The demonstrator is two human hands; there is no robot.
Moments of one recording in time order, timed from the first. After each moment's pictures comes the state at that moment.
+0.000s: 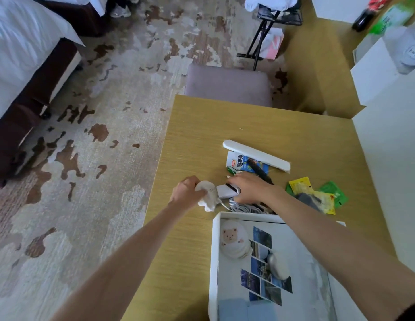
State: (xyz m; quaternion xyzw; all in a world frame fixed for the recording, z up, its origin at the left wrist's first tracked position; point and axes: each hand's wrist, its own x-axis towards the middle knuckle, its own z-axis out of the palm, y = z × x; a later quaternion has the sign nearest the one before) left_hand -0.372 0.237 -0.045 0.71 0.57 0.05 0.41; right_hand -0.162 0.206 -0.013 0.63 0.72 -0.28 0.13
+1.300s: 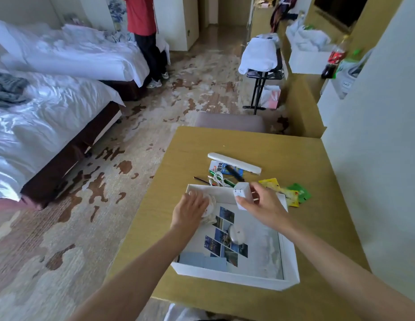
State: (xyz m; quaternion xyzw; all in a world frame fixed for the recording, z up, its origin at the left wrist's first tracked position) left_hand -0.331 0.049 0.019 0.87 0.43 -0.16 -0.18; right_hand -0.103 -0.010 0.071 0.63 0.60 -0.33 -0.36
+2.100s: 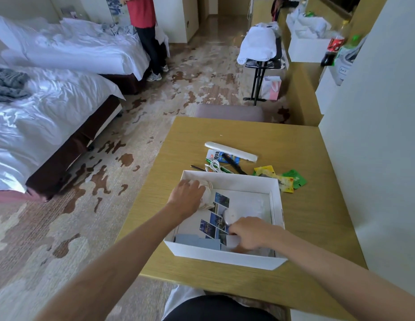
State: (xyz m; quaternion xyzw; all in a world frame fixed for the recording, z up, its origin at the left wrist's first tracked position) left_hand -0.321 0.049 0.039 0.90 0.41 -0.09 -0.09; right_hand -0.128 -0.057 0.020 0.54 0.78 -0.28 0.15
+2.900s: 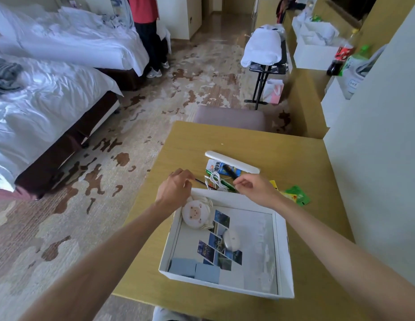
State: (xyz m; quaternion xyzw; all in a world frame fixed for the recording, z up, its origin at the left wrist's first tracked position) left_hand -0.334 0.114 0.056 0.79 0.54 0.22 0.17; right_hand -0.078 0.057 0.076 0.64 0.64 -0.35 -0.24
